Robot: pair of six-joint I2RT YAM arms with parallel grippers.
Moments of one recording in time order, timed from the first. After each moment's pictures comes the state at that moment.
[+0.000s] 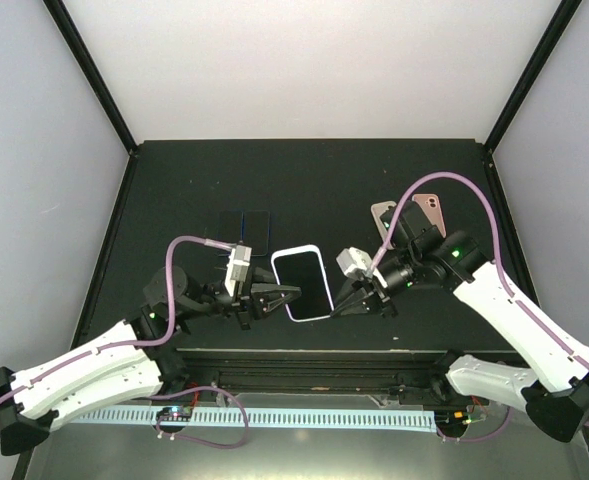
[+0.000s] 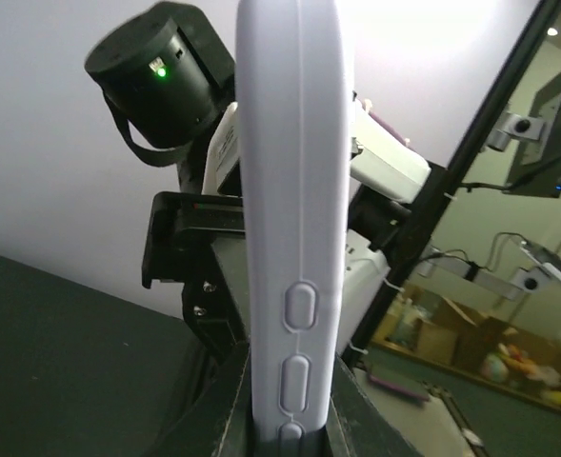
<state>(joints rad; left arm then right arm) -0.97 0.70 0.60 0.32 0.54 -0.54 0.68 1.09 1.18 -1.09 -1.15 -0.73</state>
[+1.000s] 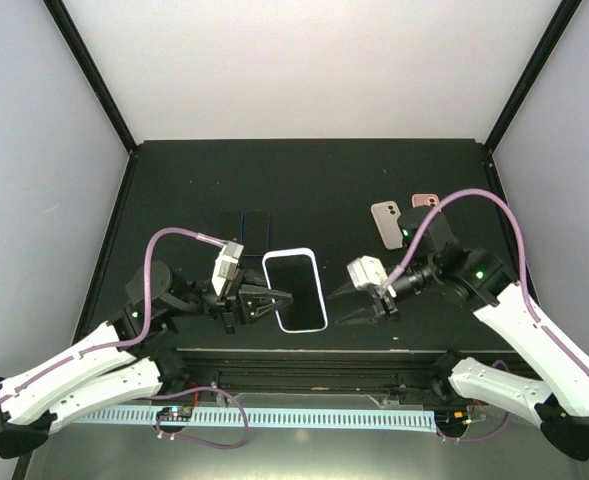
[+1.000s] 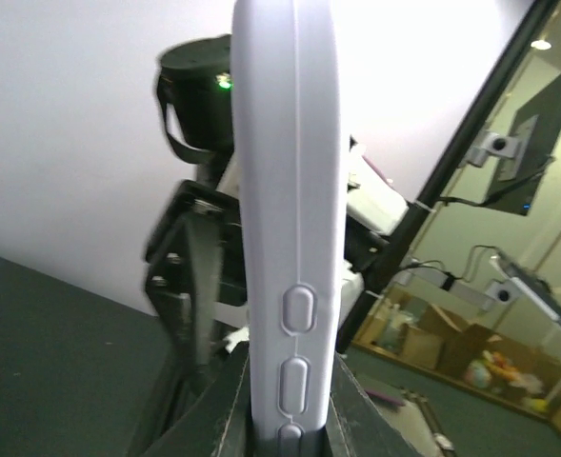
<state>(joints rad) -0.96 0.64 0.70 0.17 0.59 -0.61 0.72 0.94 1.14 -0.91 -1.04 -0.70</state>
